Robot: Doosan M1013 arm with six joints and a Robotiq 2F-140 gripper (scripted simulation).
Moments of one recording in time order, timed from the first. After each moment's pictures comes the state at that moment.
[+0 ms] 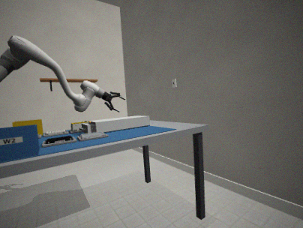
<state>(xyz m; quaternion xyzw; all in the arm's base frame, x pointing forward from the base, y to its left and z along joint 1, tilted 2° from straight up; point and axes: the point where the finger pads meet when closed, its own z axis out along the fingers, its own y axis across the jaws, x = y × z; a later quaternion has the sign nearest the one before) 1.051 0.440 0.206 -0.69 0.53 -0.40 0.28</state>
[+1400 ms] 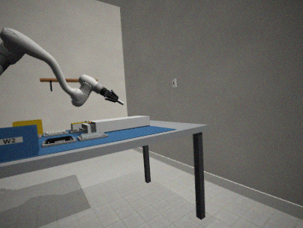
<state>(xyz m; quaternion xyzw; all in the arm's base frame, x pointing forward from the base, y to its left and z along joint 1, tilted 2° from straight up) 1.019 0.349 0.228 -0.73 0.50 -0.42 0.18</state>
